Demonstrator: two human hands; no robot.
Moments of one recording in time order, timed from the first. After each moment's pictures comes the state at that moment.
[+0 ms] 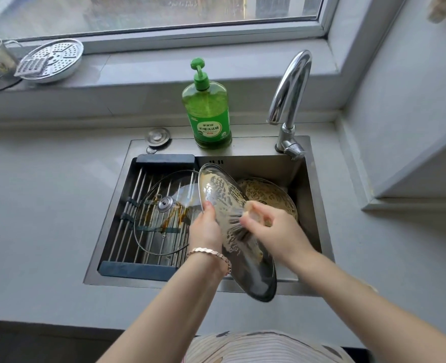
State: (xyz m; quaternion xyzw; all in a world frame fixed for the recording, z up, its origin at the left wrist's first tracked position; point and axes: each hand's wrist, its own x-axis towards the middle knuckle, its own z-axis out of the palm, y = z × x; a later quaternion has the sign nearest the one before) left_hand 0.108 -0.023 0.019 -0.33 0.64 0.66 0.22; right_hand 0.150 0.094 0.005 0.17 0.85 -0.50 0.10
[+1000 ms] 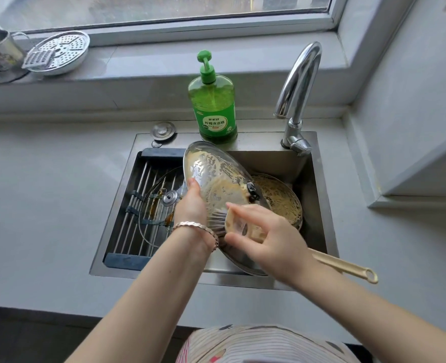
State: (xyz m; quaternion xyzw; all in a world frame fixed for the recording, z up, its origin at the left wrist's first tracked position) left_hand 0.090 -0.032 0.051 -0.35 0.58 0.70 0.21; right_hand 0.166 0.074 0.017 0.03 0.85 -0.52 0.04
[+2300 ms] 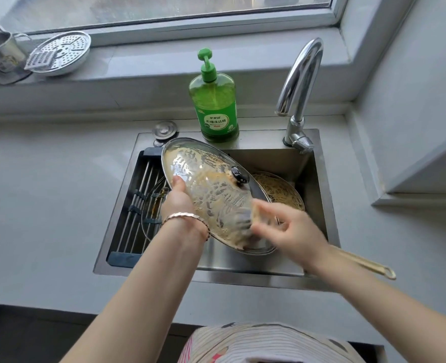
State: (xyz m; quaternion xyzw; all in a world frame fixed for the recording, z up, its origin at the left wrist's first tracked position) left_hand 0.084 -0.035 0.070 -0.44 0.53 0.72 0.13; right_hand 0.162 0.106 -0.009 0.08 0.84 -0.53 0.06
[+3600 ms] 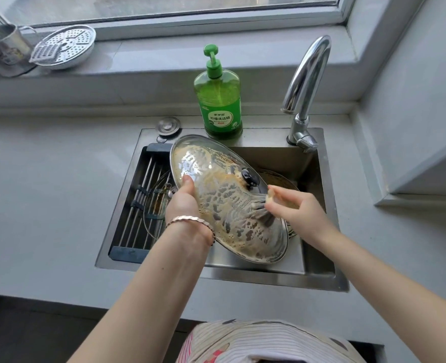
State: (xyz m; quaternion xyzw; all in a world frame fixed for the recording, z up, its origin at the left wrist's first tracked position) left_hand 0.090 -0.044 0.062 -0.43 0.51 0.72 0.18; right_hand 0.138 0.128 -0.030 0.16 0.80 -0.57 0.07
